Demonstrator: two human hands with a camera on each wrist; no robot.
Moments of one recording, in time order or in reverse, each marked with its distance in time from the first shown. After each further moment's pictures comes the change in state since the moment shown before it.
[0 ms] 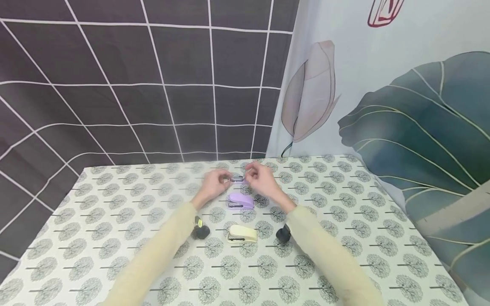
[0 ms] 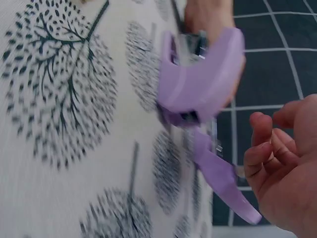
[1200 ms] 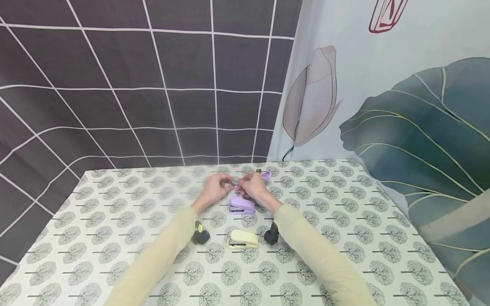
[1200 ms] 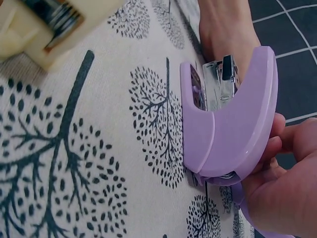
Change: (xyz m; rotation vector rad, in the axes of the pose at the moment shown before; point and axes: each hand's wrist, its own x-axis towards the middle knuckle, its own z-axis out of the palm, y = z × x) left_hand 0.001 -0.004 0.005 -0.004 0.004 0.001; right_hand 0.019 0.000 0.035 0.282 -0.024 0.510
